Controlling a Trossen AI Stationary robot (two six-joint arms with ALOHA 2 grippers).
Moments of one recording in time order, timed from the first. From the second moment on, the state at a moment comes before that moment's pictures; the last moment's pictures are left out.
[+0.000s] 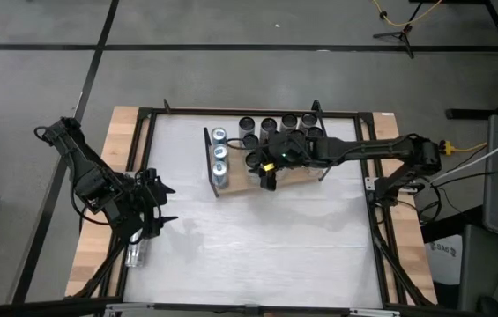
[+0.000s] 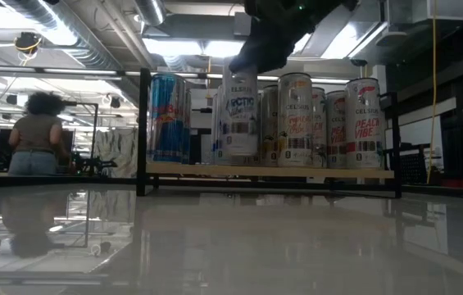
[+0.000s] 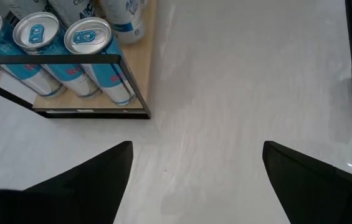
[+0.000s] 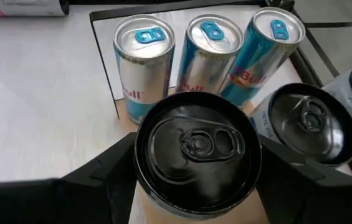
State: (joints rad) left arm -0.78 1.10 1.19 -1.21 -0.62 -0.86; right arm -0.06 1.60 1.29 -0.33 0.10 -0.04
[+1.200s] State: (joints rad) left arm -0.78 1.10 1.19 -1.19 -0.62 -0.86; right arm -0.07 1.61 1.22 -0.29 0.14 -0.03
